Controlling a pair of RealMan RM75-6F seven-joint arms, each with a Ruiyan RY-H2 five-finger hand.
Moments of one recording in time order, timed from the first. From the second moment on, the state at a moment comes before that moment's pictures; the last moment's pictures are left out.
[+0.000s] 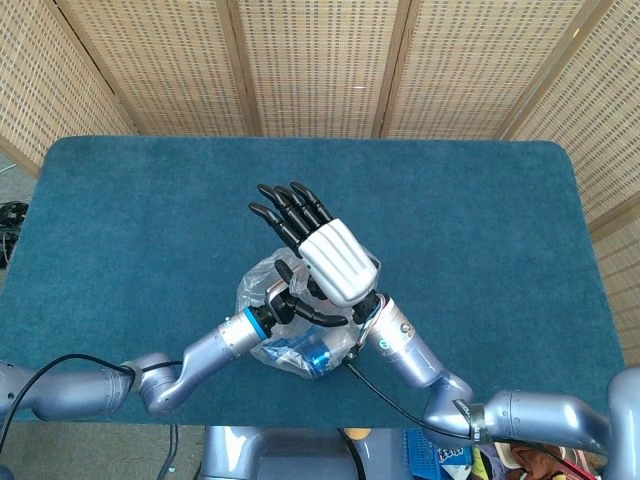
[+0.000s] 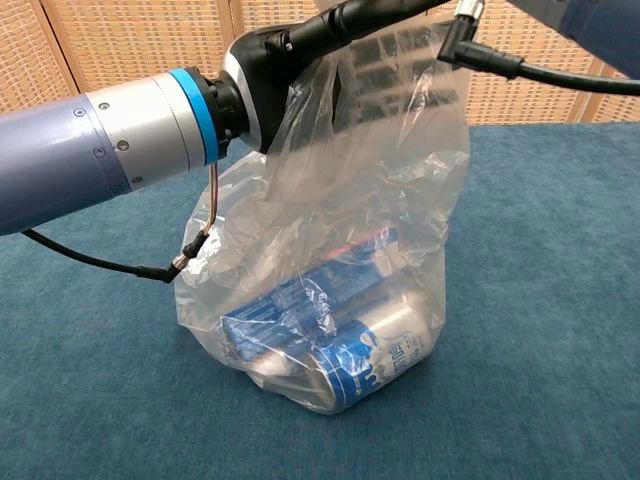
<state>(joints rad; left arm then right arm) -1.00 -1.58 -0.20 -1.53 1.48 0.98 -1.54 0.90 -1.51 0.41 -1.79 -1.36 1.21 -0.22</state>
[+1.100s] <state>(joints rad) -0.97 -1.59 -0.22 -1.53 1.50 0.98 -1.54 0.70 -1.27 0.27 -1.82 -1.56 1.35 -0.08</state>
